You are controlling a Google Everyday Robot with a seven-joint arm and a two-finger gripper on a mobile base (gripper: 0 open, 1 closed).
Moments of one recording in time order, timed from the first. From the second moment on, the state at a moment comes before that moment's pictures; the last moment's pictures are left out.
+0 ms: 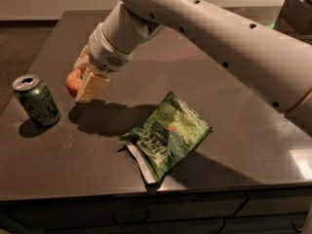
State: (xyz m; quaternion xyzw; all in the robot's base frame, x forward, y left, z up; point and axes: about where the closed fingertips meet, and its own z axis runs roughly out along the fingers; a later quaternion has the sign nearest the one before) arm 0.542 0.167 0.908 -0.76 0.53 0.20 0.31
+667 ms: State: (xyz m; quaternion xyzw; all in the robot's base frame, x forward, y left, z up) arm 0.516 0.196 0.874 -0.77 0.53 0.21 0.28
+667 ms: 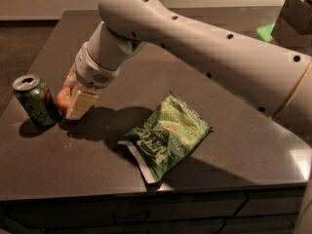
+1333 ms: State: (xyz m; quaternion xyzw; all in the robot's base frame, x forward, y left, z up) arm 0.514 0.202 0.855 -0.77 0.53 0.23 0.27
